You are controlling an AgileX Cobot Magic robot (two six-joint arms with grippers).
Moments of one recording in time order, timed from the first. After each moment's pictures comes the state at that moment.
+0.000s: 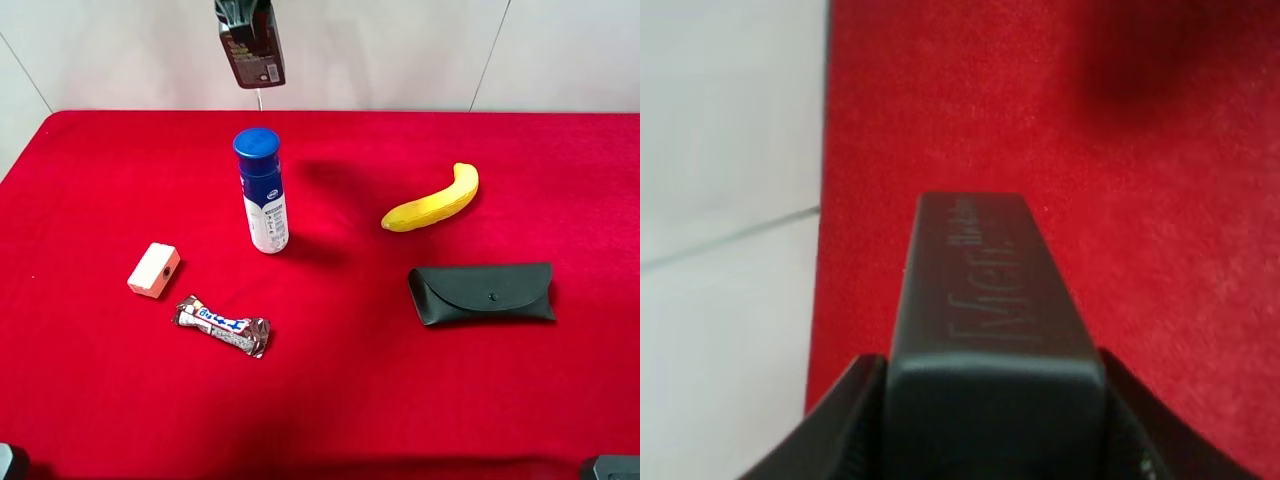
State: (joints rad) left arm -0.53 2.14 -2.15 0.10 1.17 0.90; right arm -0.08 -0.01 -0.50 -0.07 1.03 0.16
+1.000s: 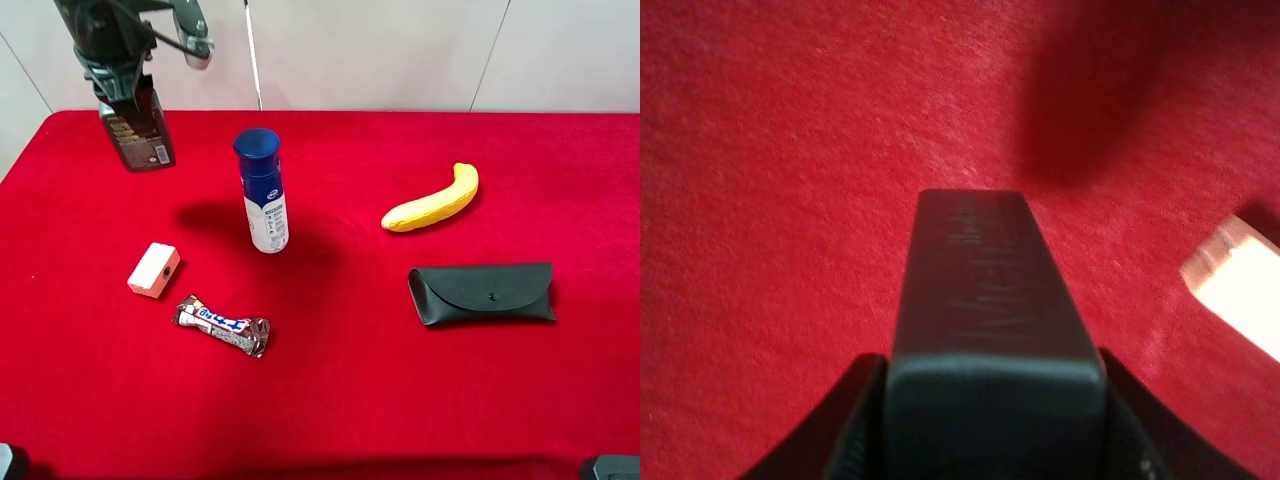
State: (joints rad) left arm -0.33 1.88 -1.52 0.10 1.03 0.83; right arm -0.08 -0.01 -0.50 -0.07 1.03 0.16
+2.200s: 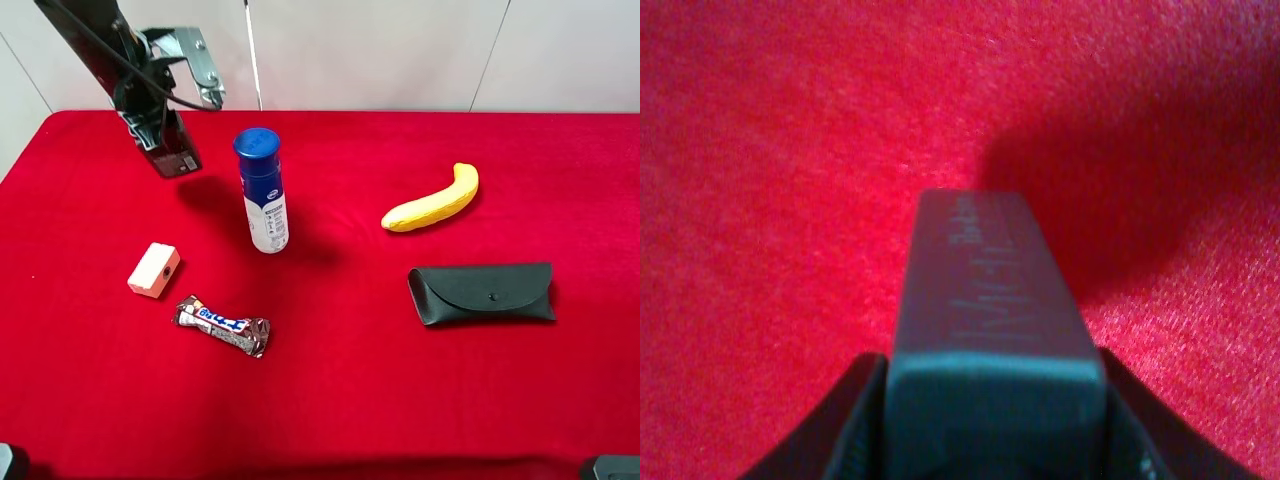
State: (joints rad) left arm -0.30 1.92 -1.31 0.08 0.60 0.84; right arm -0.08 -0.01 -0.50 -0.07 1.03 0.16
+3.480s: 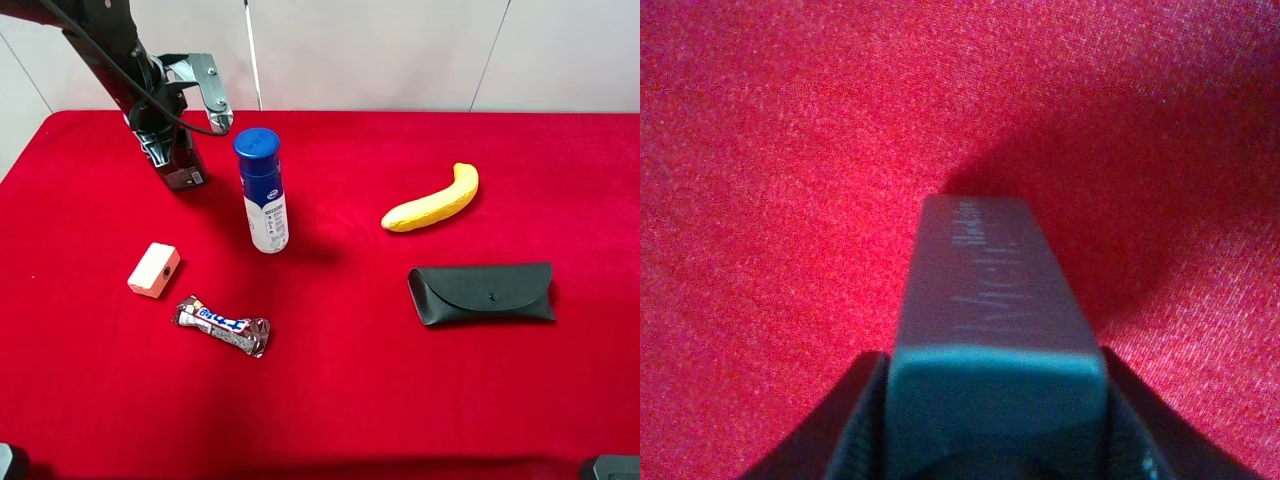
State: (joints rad) left arm -0.30 1.98 -1.31 0.08 0.54 0.88; right arm -0.08 -0.01 -0.50 -0.07 1.03 0.16
